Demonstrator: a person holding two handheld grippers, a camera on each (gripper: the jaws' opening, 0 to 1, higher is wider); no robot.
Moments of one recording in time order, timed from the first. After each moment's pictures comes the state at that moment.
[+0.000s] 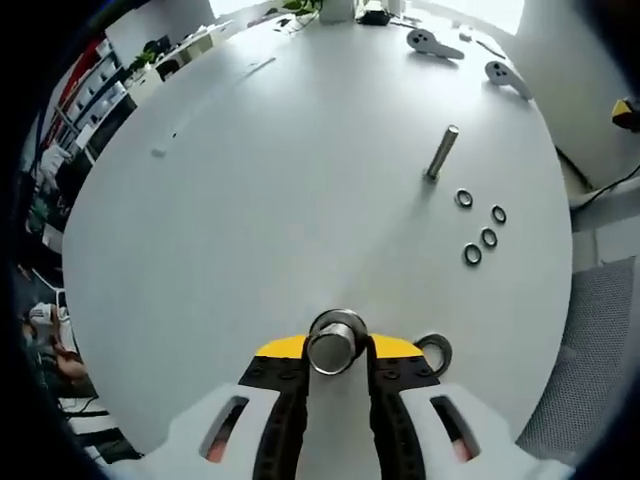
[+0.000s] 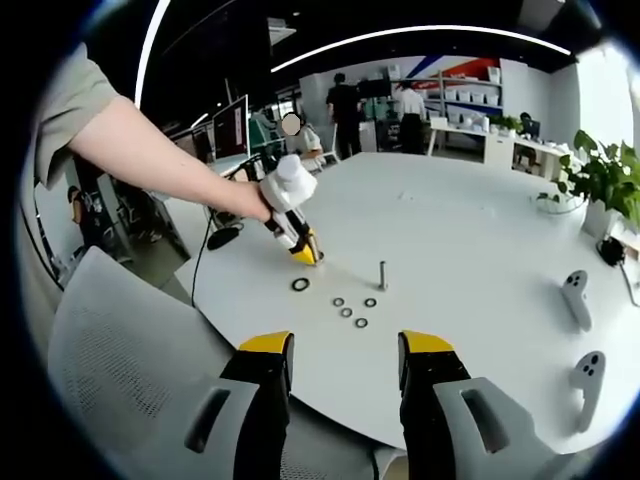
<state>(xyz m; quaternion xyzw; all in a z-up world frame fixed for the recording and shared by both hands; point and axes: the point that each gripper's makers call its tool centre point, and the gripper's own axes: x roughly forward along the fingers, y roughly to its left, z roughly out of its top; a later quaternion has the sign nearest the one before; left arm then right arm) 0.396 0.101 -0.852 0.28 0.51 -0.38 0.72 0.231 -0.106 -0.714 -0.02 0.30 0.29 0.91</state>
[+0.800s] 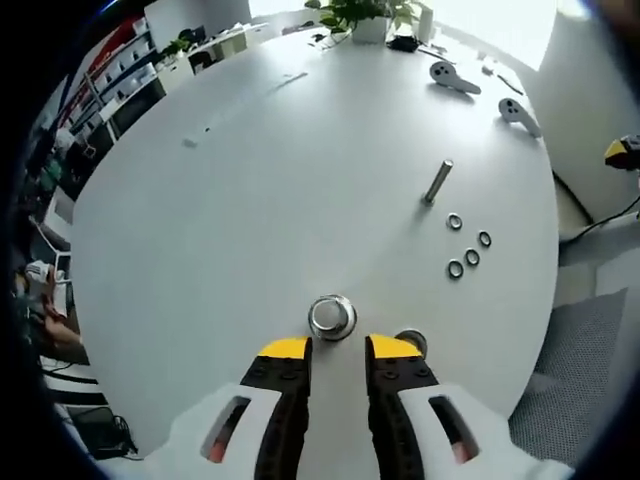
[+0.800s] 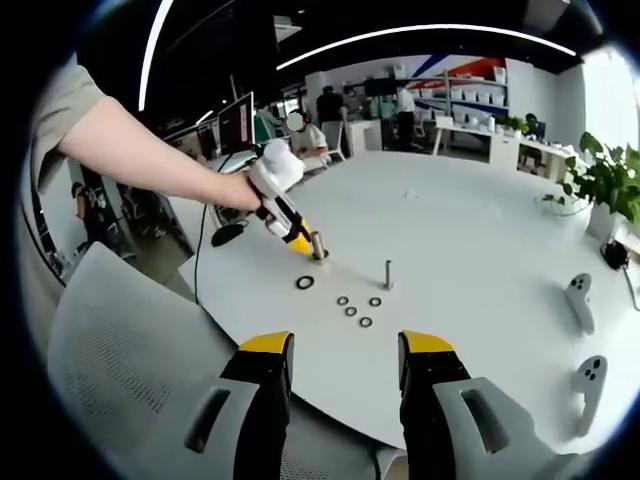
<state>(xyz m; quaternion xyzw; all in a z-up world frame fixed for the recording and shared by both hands) 0.391 0.115 -0.830 0.24 0.49 -0.36 0.76 0.229 -0.102 -0.716 -0.03 0.30 0.30 0.90</state>
